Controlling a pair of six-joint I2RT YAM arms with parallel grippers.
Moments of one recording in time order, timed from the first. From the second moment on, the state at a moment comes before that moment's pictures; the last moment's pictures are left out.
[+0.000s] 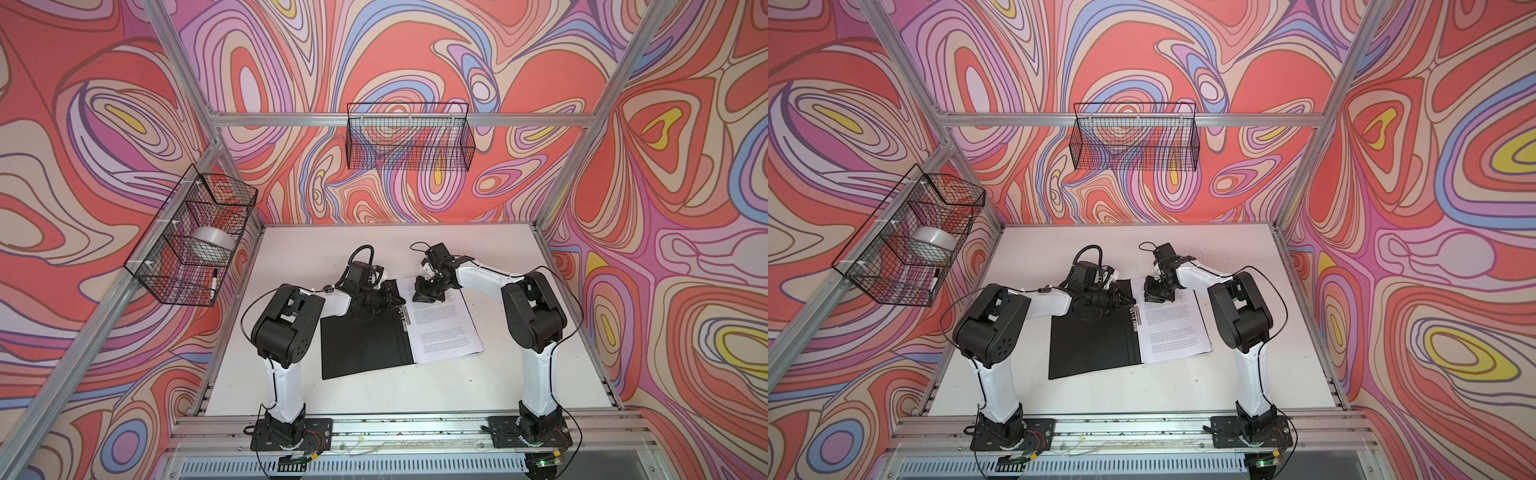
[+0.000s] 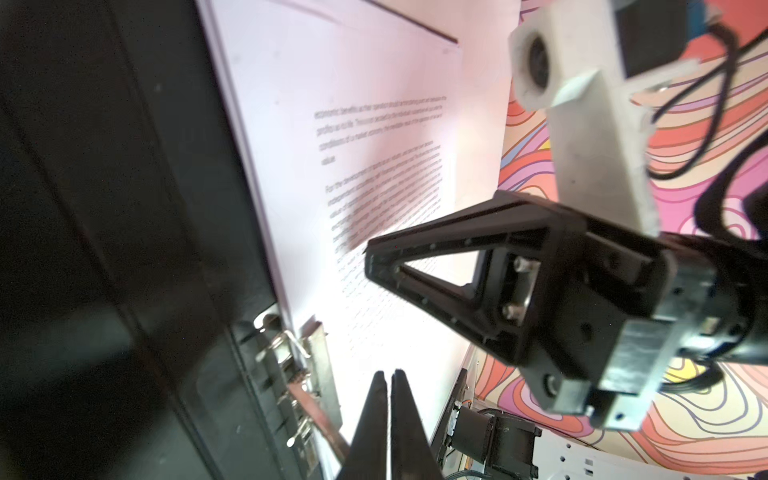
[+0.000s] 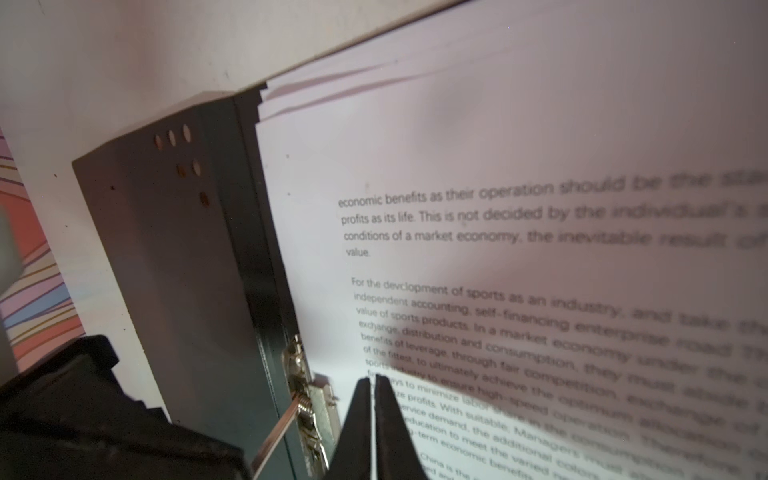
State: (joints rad) left arm -0.42 1.92 1.02 0.16 0.80 -0.89; right arm 0.45 2.07 1.46 -0.58 -0.43 0.54
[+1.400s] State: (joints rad) left arm -0.38 1.14 0.52 -0.33 0.36 -0.74; right arm 0.48 1.49 1.00 -0.42 -0.28 1.02
